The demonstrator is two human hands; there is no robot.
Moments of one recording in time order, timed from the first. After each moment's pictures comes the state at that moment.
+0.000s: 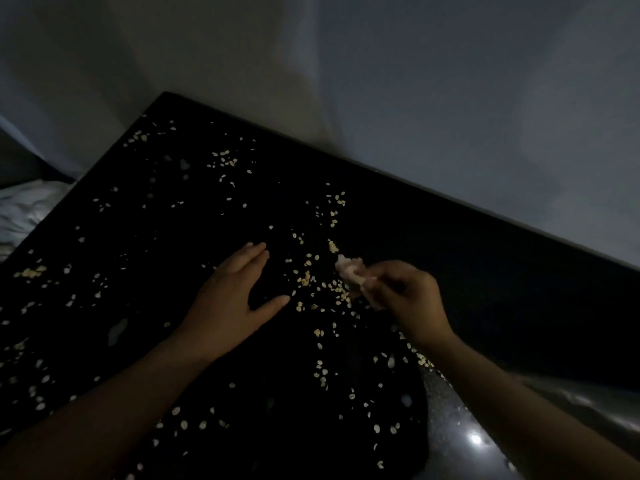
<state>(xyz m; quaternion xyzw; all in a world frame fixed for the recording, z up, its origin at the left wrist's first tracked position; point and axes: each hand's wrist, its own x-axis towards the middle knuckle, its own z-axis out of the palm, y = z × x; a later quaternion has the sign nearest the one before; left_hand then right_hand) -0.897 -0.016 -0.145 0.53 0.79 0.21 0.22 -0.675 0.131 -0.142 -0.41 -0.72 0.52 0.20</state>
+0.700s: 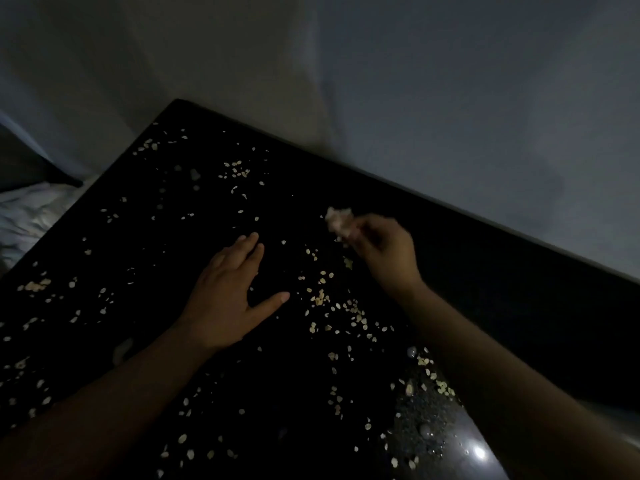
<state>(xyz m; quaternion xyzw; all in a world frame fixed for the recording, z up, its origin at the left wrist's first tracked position) -0.935 -0.003 -0.160 0.54 0.81 0.14 0.18 -0.760 0.190 -0.165 -0.39 -0.79 0.42 0.21</state>
